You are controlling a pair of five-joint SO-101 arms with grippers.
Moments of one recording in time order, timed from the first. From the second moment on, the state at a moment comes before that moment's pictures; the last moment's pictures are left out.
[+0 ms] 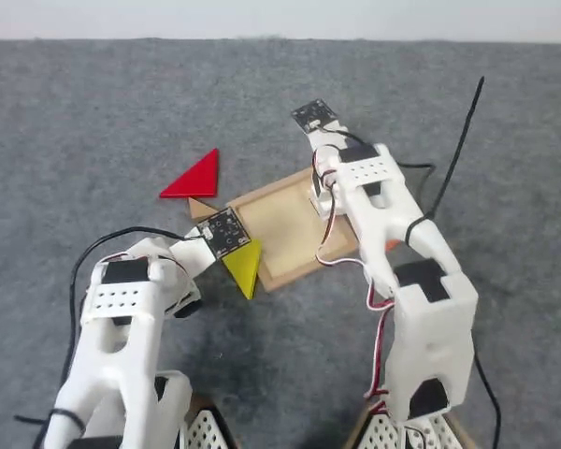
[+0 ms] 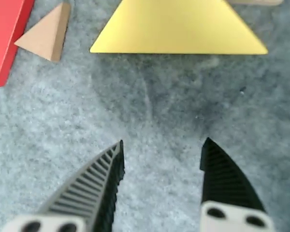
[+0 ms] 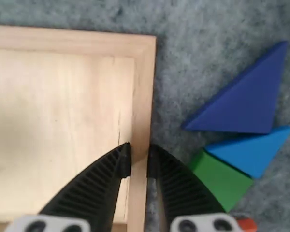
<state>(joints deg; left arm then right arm) -10.5 -35.2 66.7 55.8 -54.5 -19.8 28.0 -2.5 58.7 13.8</state>
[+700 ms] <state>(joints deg) -7.9 -36.4 74.8 45.8 -48.0 -21.2 28.0 -3.2 61.4 11.2</state>
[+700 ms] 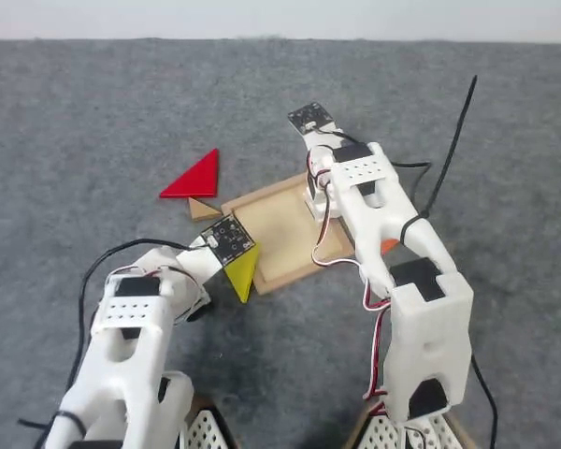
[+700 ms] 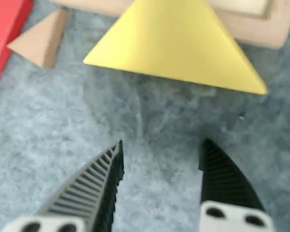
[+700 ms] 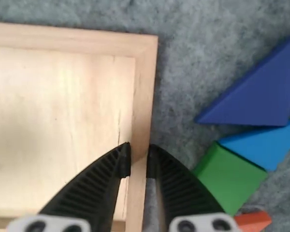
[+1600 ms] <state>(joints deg) -8.8 -36.4 64.3 50.9 -3.7 -21.8 28.0 -3.2 63.3 6.5</state>
